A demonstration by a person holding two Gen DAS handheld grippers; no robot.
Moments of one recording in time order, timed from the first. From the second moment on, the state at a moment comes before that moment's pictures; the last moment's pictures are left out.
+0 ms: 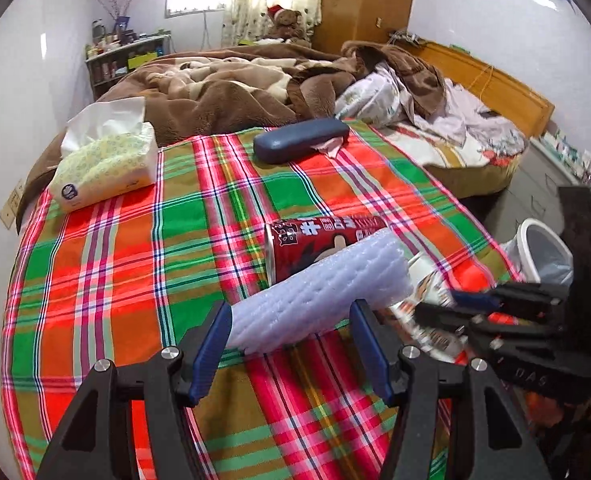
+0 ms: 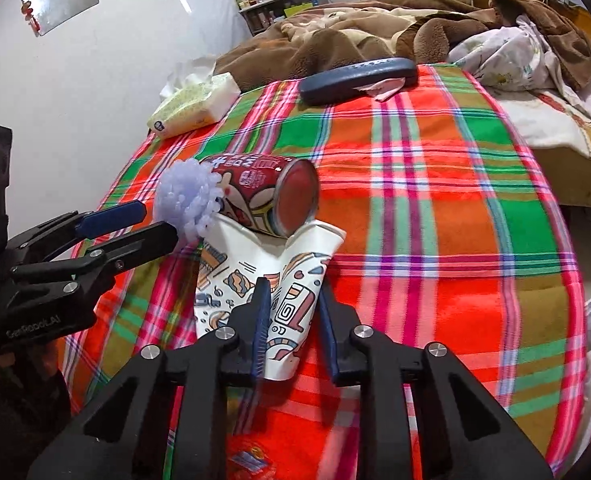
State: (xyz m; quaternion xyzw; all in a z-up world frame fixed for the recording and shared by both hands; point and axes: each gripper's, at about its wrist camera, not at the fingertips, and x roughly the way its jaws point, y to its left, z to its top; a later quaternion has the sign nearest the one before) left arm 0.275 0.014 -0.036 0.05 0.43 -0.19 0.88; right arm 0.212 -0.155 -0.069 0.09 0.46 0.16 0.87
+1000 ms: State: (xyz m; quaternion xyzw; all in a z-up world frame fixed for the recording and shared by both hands) left arm 0.262 -0.041 -0.046 0.09 0.44 -0.26 0.86; right arm 0.198 -0.225 -0.065 0.08 0.45 0.05 0.89
